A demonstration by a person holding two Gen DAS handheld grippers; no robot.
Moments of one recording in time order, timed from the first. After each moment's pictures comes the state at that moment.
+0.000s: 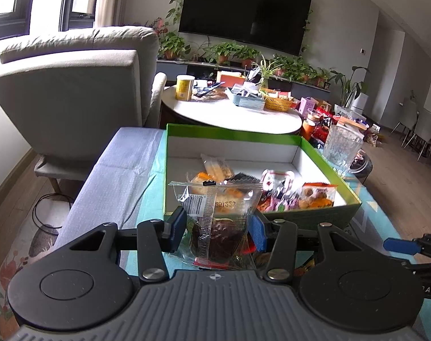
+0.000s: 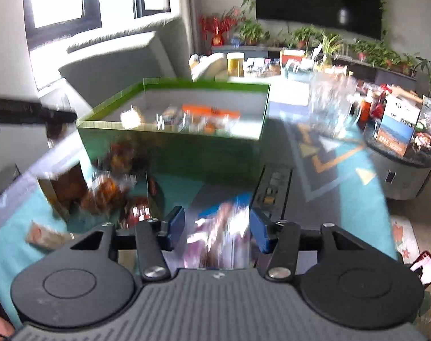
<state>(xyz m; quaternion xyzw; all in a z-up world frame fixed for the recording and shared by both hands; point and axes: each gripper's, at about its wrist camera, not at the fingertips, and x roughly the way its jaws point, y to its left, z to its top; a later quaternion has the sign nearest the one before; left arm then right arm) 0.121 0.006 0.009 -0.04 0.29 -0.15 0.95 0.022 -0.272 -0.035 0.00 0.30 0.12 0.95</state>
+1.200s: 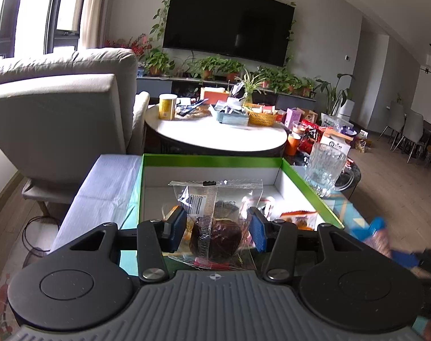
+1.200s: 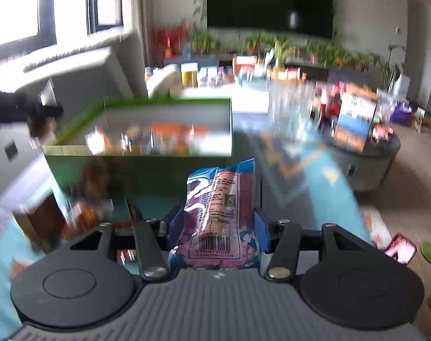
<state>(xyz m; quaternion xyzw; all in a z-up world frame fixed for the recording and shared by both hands) 0.131 -0.017 0.032 -0.03 0.25 -0.18 0.95 0.014 -0.258 -0.018 0.02 0.27 0.01 0.96</state>
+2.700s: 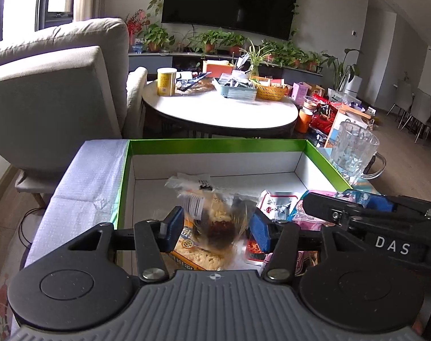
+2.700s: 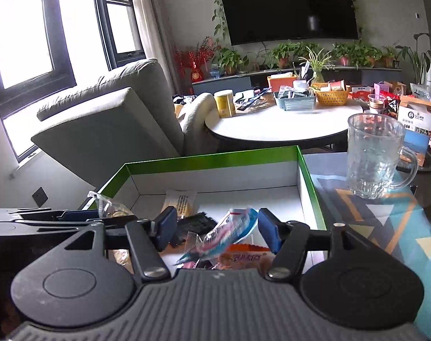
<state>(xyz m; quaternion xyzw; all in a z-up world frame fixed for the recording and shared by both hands) 0.205 -0.040 0.000 -0.01 0.30 -0.17 0.94 0.122 -0.224 -0.010 0.08 0.25 0.08 0.96</state>
